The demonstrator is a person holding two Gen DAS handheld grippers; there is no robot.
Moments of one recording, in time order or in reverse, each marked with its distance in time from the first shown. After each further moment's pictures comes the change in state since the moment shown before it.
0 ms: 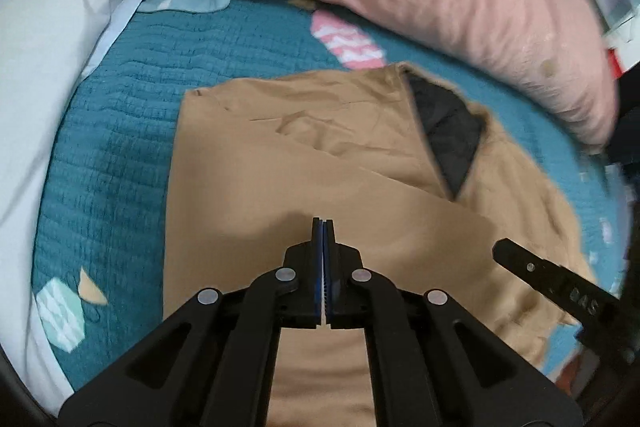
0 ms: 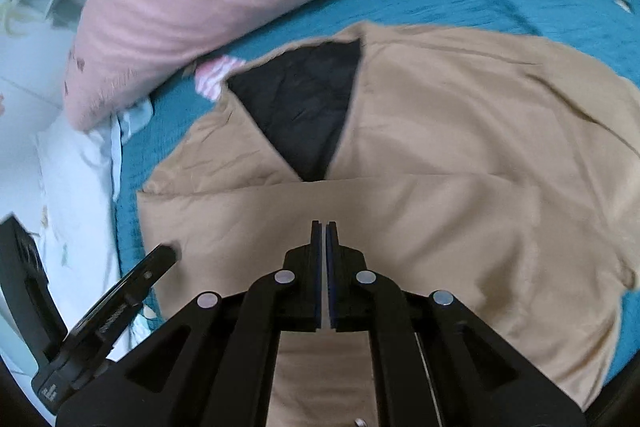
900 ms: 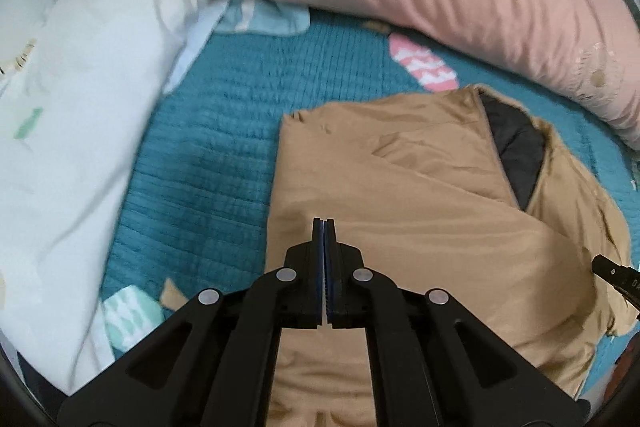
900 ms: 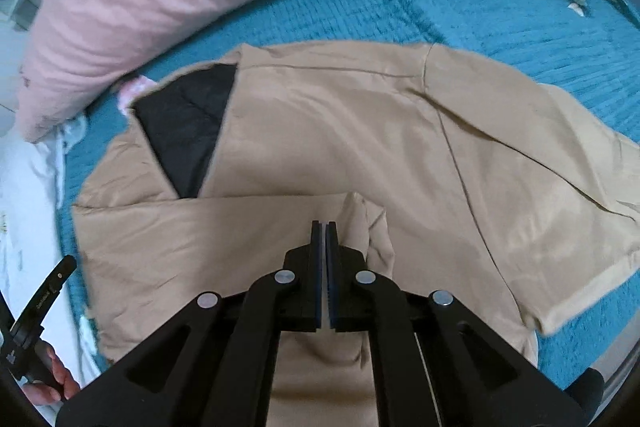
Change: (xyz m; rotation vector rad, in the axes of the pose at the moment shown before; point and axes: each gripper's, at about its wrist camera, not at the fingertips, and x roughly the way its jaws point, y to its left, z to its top) left arm -0.037 0.035 0.002 -0.006 -0.095 0.161; right arm -0.057 -0.086 0.004 0.031 -0.053 -0.117
